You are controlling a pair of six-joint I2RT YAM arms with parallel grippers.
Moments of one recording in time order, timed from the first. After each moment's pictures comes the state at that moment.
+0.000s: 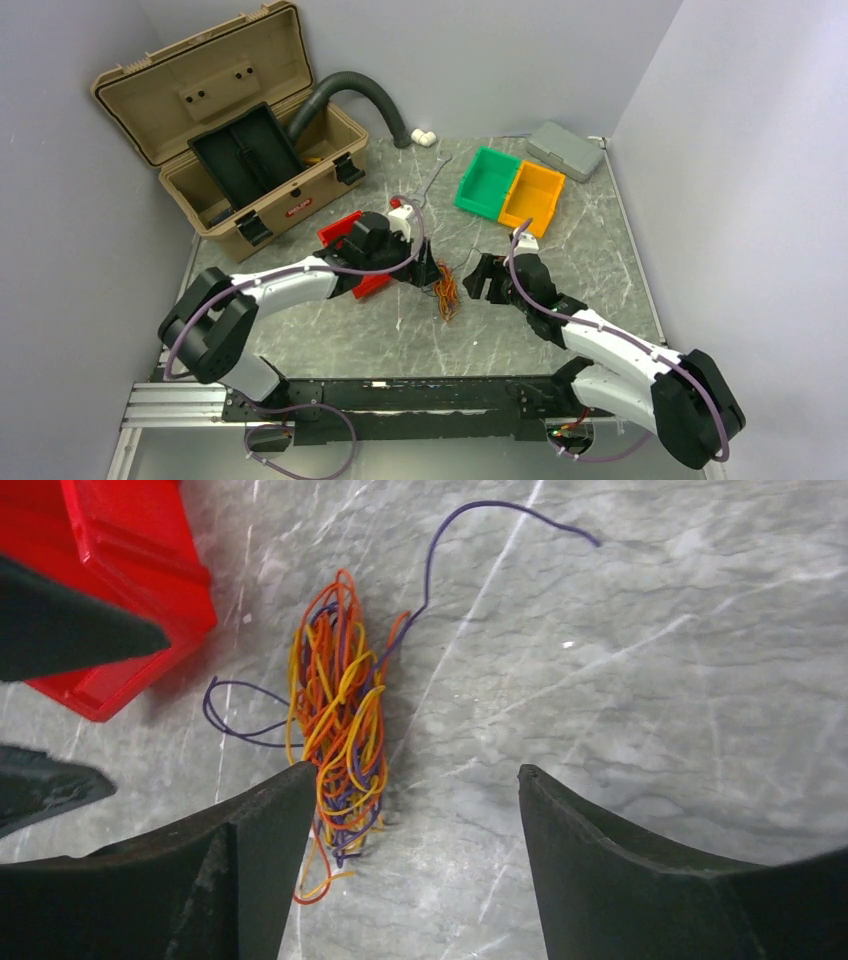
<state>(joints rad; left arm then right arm) -0.71 1.48 0.78 0.16 0.35 -0.43 0.58 0.98 0.36 0.07 0.09 0.61</state>
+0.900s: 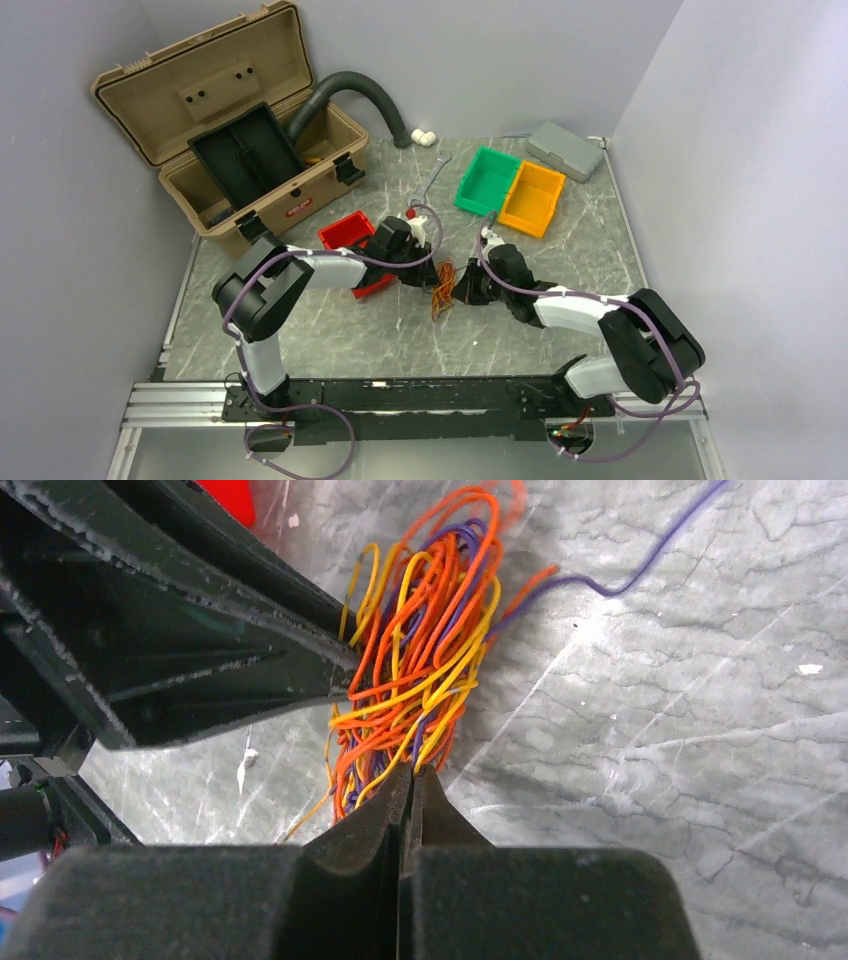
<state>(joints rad) -0.72 1.82 0.91 0.22 0.38 -0.53 0.58 1.37 0.43 0.28 -0.23 0.59</state>
